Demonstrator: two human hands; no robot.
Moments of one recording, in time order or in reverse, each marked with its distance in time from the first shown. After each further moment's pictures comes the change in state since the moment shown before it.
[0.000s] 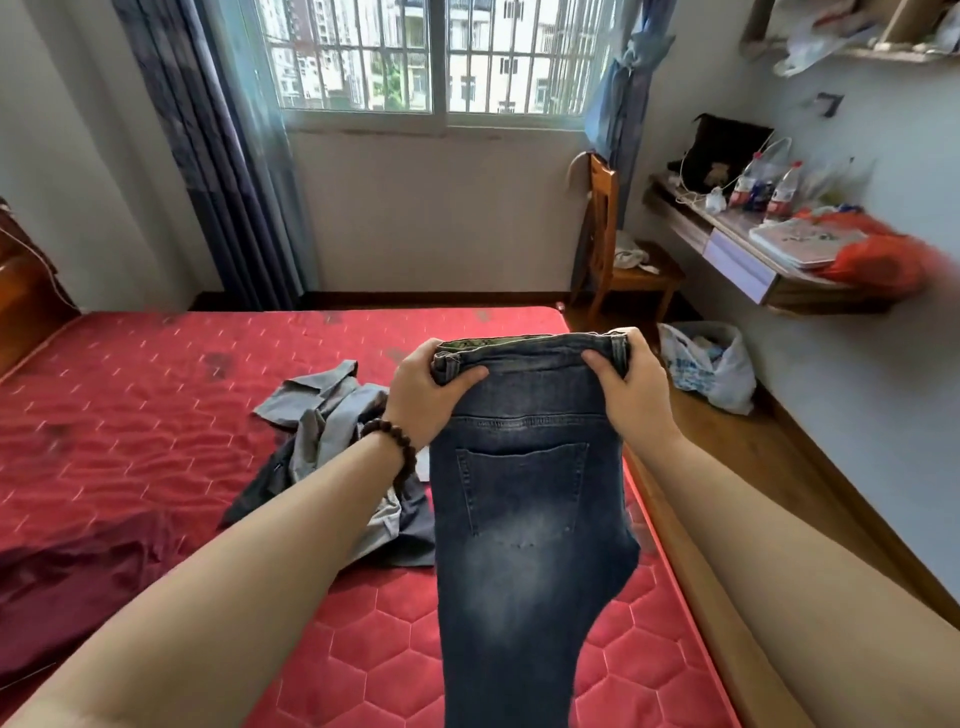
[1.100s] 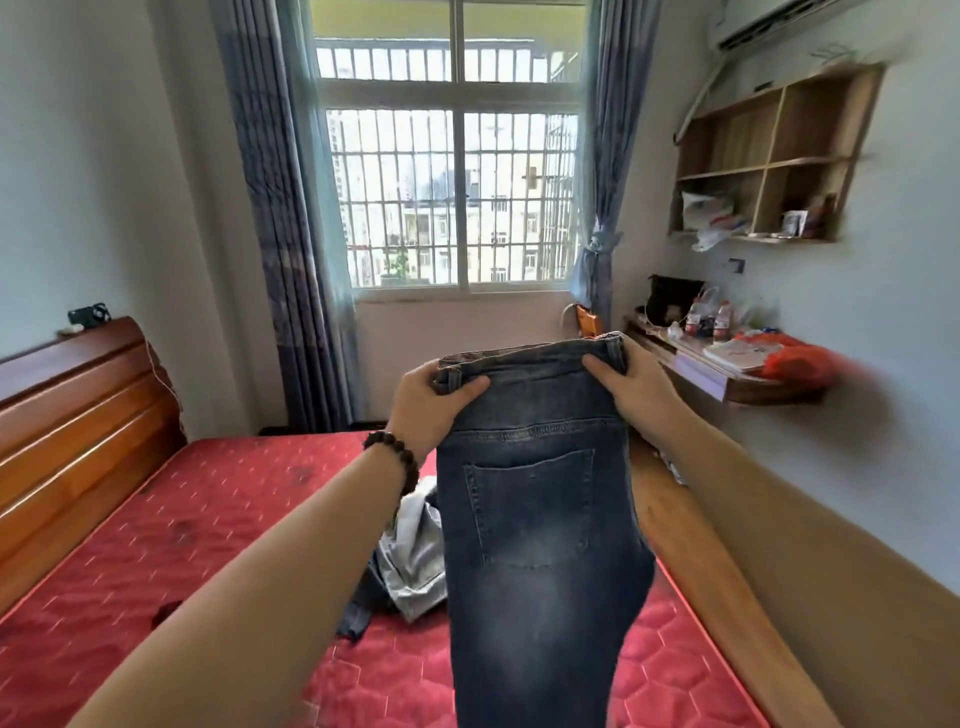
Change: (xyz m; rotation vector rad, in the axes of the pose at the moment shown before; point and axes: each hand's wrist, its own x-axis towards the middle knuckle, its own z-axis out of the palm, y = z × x) left_hand -0.218 0.206 -0.246 -0.330 0.010 0.084; right_hand -0.217 -0.304 -0.091 0.192 -0.058 -0.126
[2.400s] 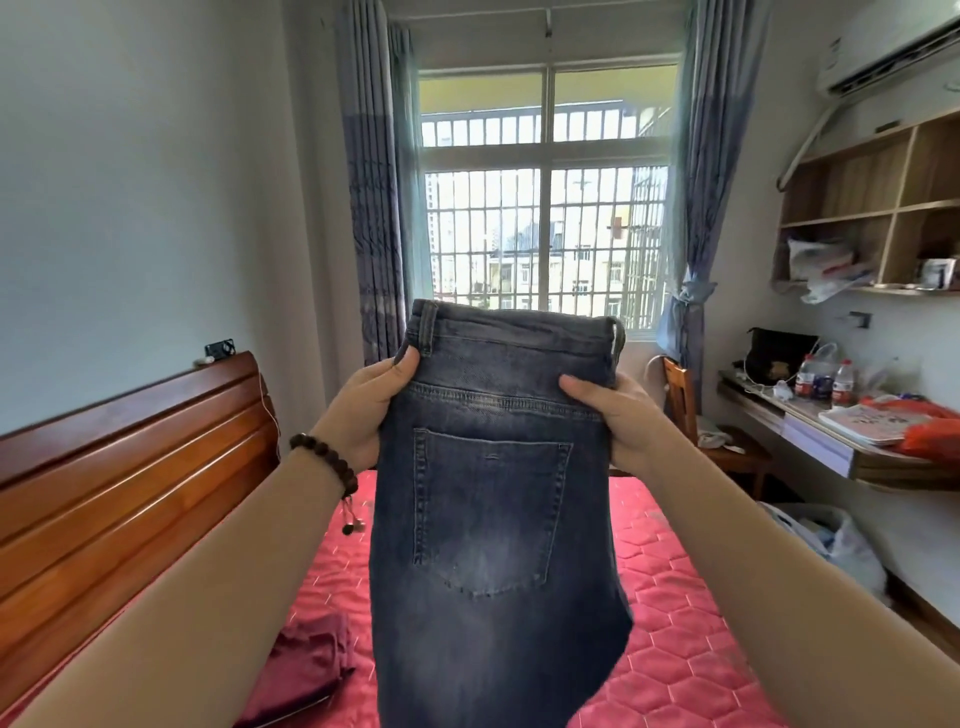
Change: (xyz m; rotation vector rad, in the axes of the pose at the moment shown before) left_hand -0.004 0.068 -0.111 -0.431 -0.038 -0.167; right_hand 0.028 -0.049 0.085 0.831 -0.386 0.216
